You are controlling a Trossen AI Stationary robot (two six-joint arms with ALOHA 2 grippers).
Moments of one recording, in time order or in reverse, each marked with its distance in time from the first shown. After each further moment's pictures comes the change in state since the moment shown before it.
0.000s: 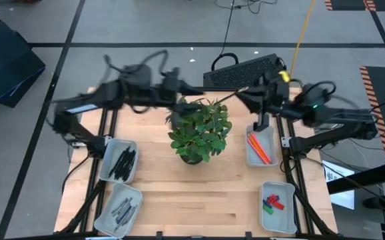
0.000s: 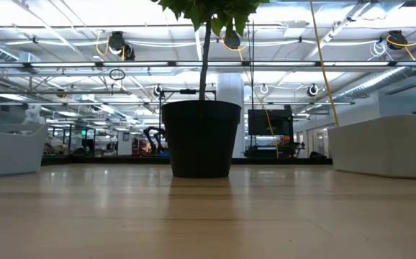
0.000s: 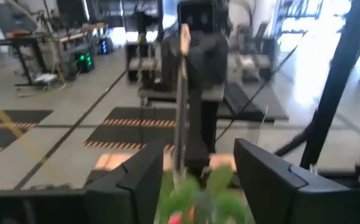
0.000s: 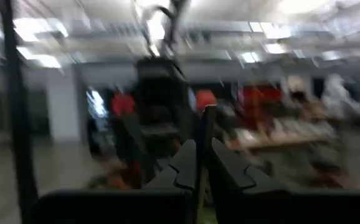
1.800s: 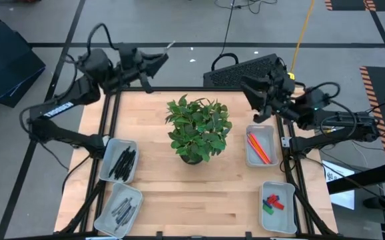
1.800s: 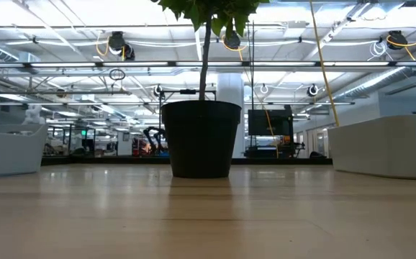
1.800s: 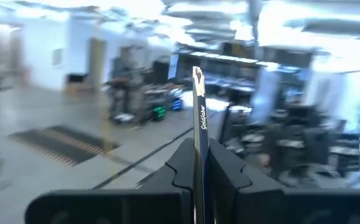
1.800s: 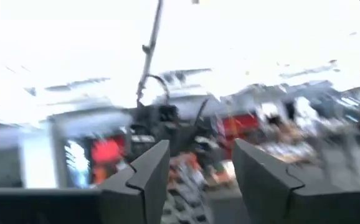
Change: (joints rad) left arm 0.291 -0.338 -0.403 0.342 -0.074 -0.187; right arm -0.040 -0.044 -0.153 0.266 0.109 0.063
